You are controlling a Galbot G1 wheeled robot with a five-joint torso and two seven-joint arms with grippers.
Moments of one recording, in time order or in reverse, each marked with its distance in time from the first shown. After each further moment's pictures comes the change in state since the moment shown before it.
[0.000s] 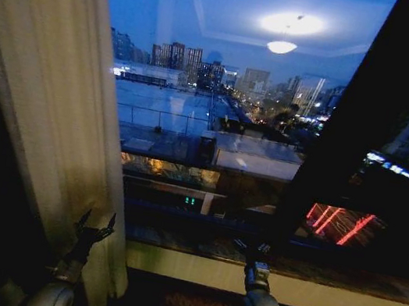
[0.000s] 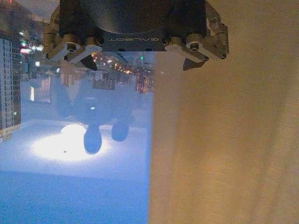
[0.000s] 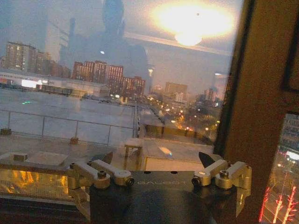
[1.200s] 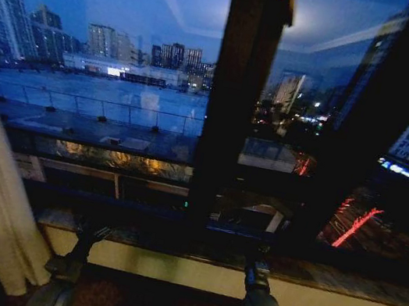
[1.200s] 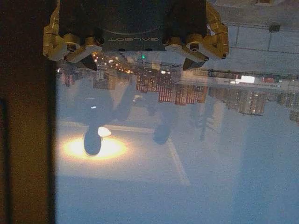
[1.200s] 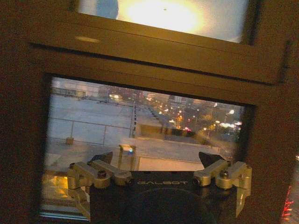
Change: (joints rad) left arm 0.000 0.000 0.000 0.000 0.000 0.001 -0.001; right arm 0.000 0.000 0.000 0.000 0.000 0.000 0.000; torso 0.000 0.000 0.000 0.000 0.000
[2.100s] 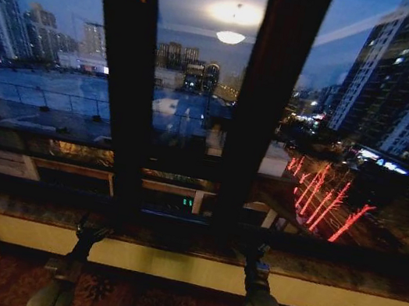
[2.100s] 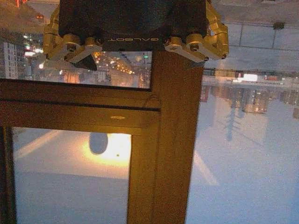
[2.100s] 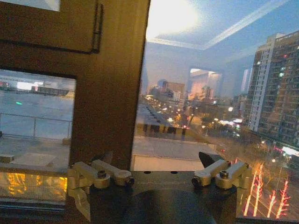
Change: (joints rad) left arm 0.000 0.000 0.000 0.000 0.000 0.000 0.000; right arm 0.000 0.000 0.000 0.000 0.000 0.000 0.000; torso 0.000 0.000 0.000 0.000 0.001
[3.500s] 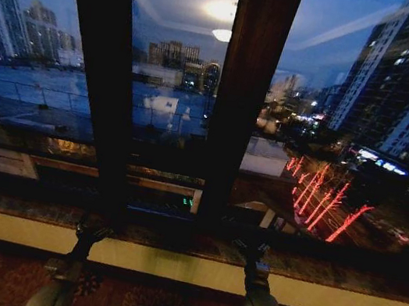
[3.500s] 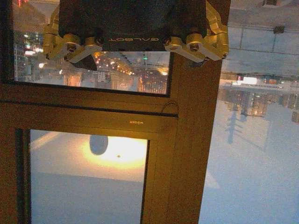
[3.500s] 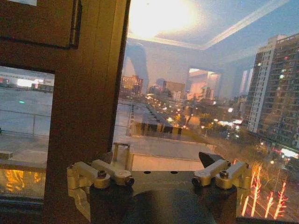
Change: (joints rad) left arm 0.000 0.000 0.000 0.000 0.000 0.000 -0.001; right arm 0.000 0.000 0.000 0.000 0.000 0.000 0.000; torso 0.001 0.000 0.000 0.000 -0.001
